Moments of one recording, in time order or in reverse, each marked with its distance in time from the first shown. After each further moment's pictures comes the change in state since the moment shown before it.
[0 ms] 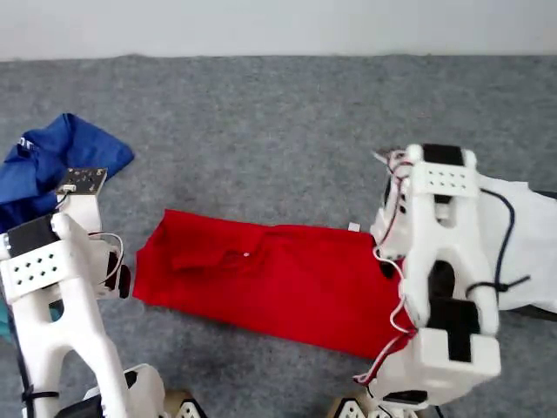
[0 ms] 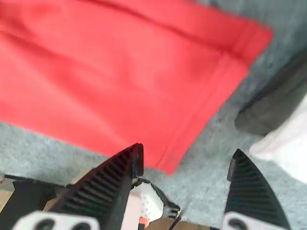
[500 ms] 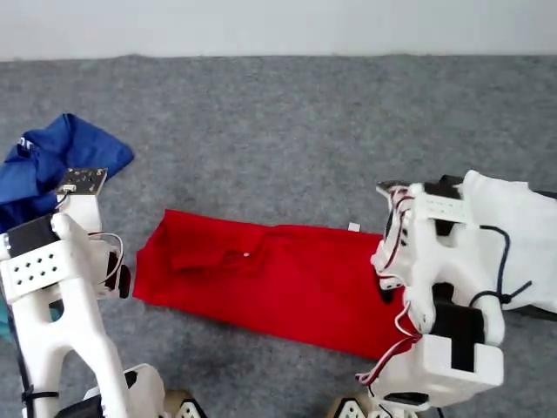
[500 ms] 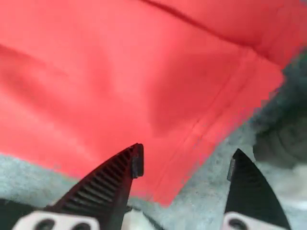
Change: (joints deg) left arm 0.0 0.0 0.0 0.0 0.0; right arm 1.4 -1.0 19.2 -18.1 3.7
